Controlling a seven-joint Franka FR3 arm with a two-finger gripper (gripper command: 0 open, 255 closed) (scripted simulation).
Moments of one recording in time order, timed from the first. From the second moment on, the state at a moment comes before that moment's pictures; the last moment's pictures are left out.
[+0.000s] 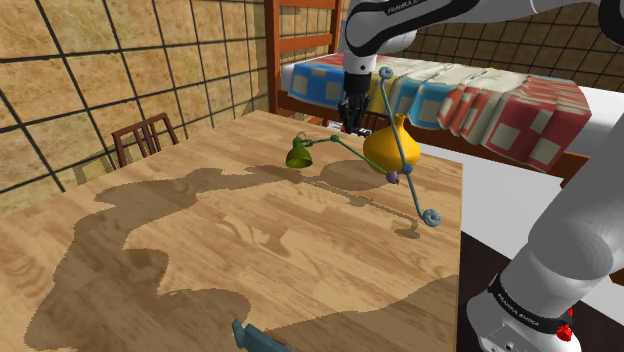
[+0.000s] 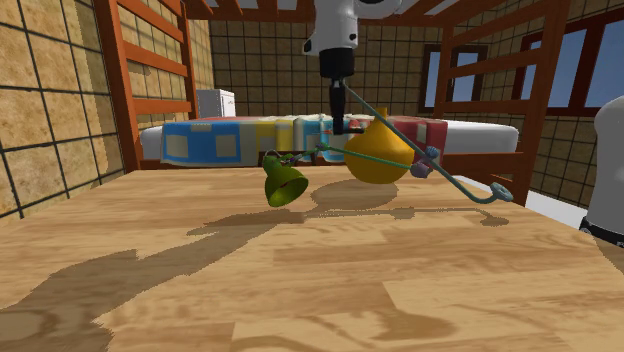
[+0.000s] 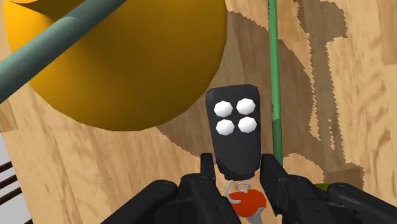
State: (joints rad) arm -0.20 0.03 0.18 -1.92 -0.02 1.90 -0.15
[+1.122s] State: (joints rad) arm -0.20 0.10 0.17 -2.03 -0.04 2.12 -0.13
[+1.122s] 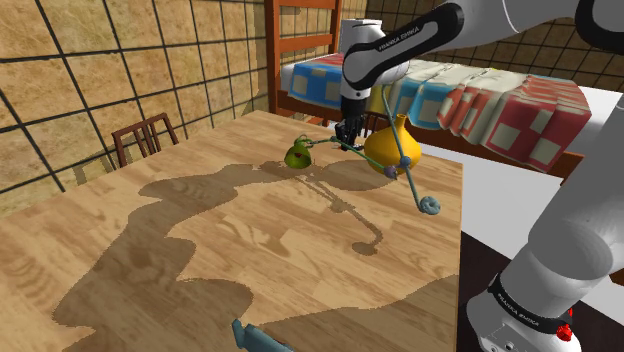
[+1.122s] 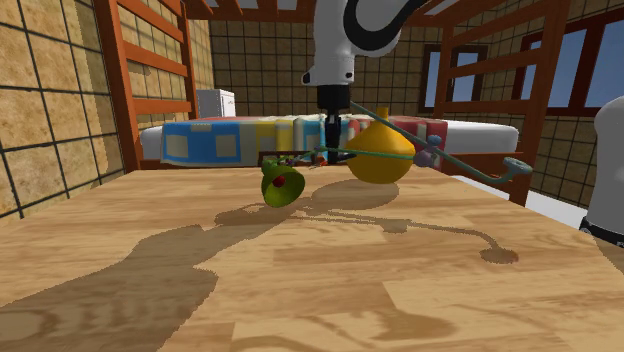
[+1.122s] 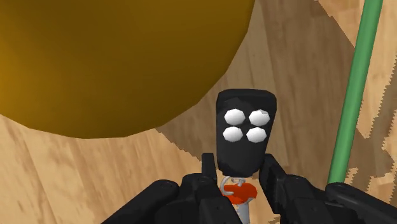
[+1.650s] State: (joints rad) arm -0.19 0.07 0.17 -2.08 -0.04 2.20 -0.14
